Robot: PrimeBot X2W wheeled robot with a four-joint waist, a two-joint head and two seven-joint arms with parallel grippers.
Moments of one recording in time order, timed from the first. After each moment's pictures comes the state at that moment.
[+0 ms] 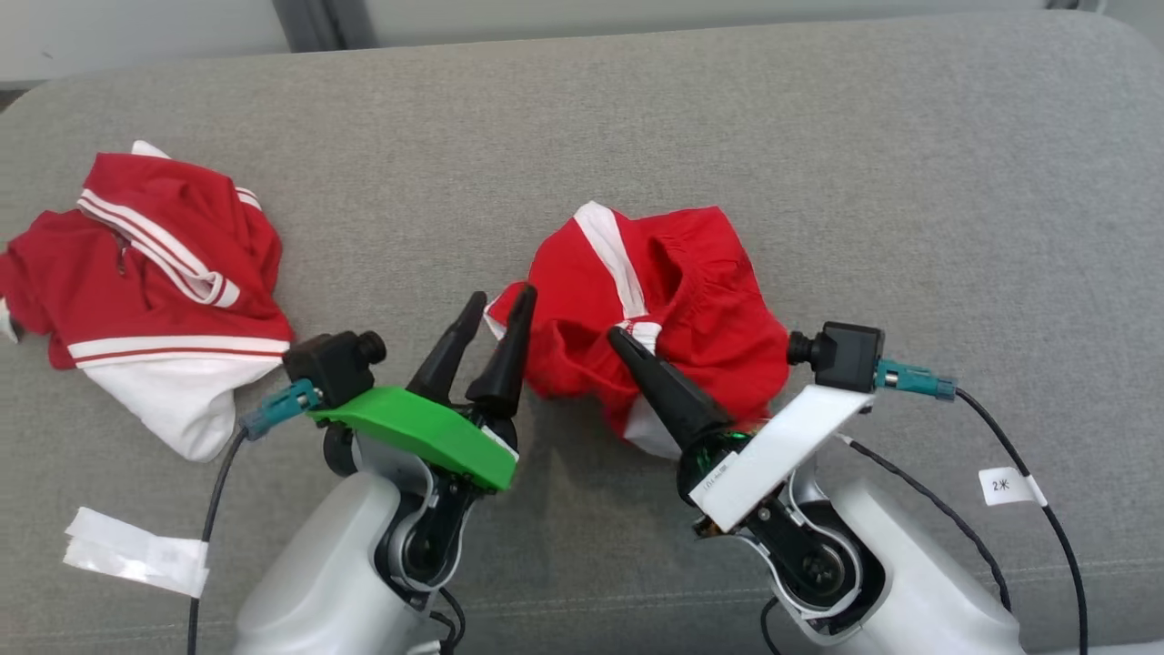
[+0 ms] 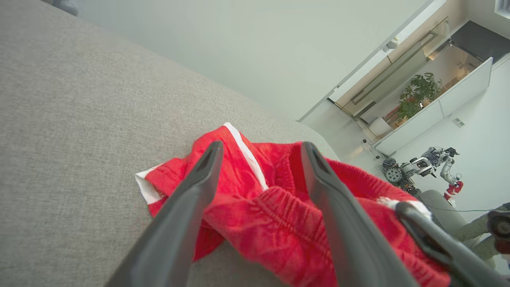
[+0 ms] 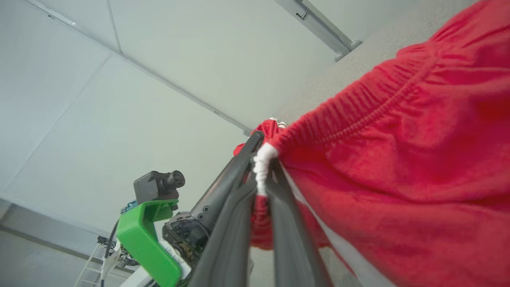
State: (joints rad) left arm -0.43 0.06 -0.63 0.36 -1.04 -0.11 -0.25; right arm -0.25 -0.06 0.62 0.08 1.06 0.06 0.00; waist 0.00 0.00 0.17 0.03
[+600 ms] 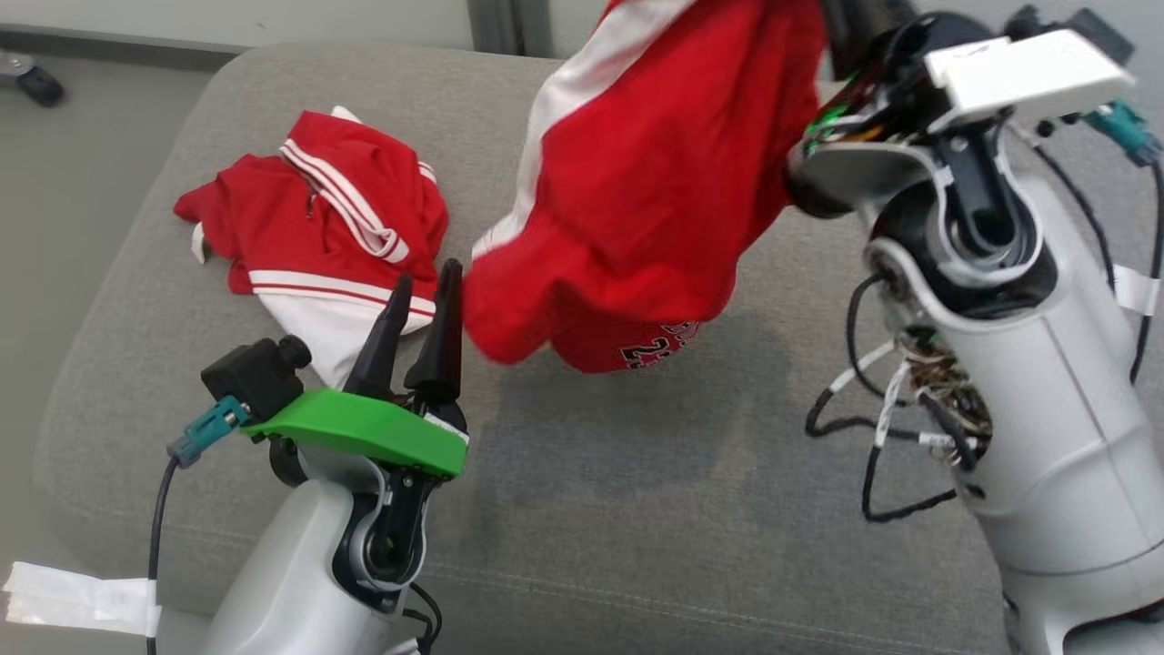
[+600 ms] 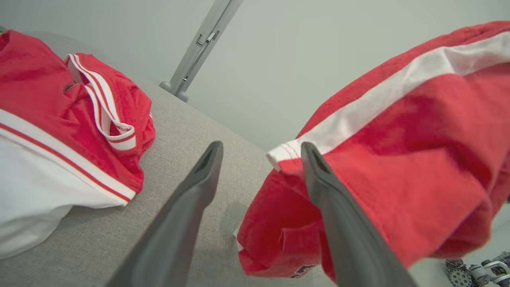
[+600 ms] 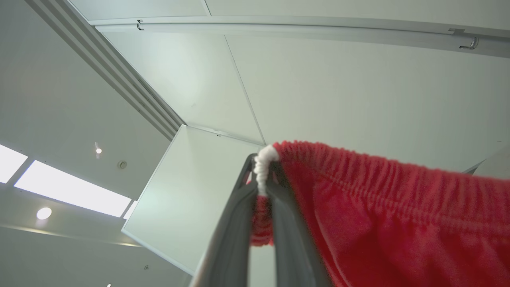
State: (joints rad) left arm -0.35 0.05 -0.44 0.25 -0.99 -0.05 -0.25; right arm -0.69 -0.06 0.40 -0.02 1.78 -0.14 -0.18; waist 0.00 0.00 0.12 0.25
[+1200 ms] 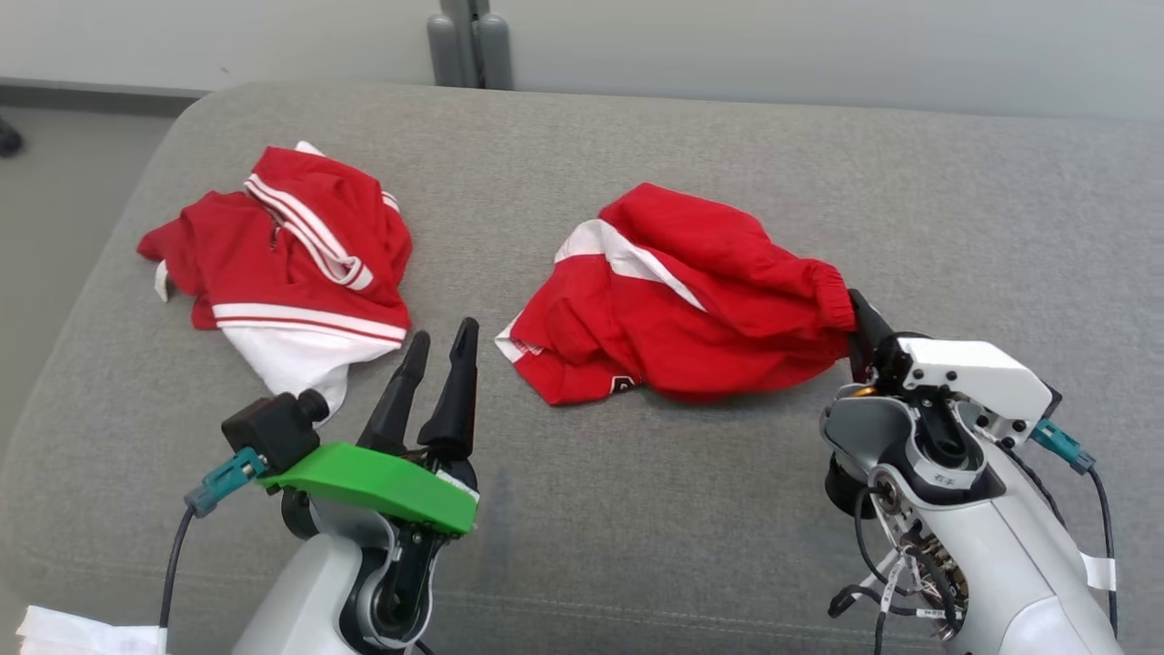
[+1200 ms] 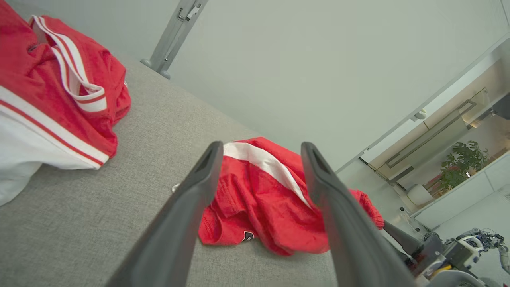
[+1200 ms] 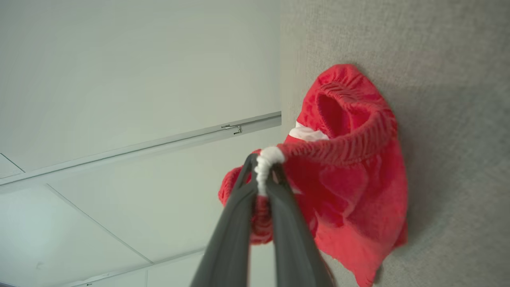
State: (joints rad) left arm -0.24 0.06 -0.46 0.19 -0.99 -0.05 -0.25; right arm -0.35 -0.06 0.31 0.40 1.87 -0.13 -0.24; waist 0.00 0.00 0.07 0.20
